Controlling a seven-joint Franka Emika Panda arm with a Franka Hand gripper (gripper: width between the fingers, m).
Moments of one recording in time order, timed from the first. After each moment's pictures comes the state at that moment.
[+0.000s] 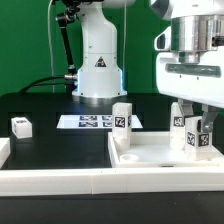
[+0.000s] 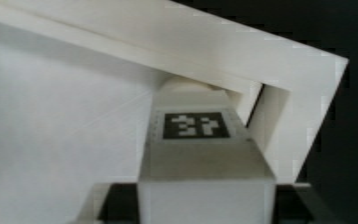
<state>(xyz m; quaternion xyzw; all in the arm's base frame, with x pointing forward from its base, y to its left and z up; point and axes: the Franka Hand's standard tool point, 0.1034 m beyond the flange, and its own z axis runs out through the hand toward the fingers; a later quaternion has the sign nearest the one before) 0.615 0.114 0.077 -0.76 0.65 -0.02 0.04</state>
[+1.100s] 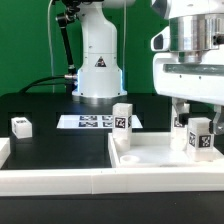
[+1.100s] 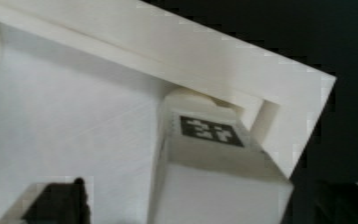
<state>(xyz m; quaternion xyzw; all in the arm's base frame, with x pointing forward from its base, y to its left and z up) 0.617 0.116 0.079 -0.83 0.55 -0.02 0.05</state>
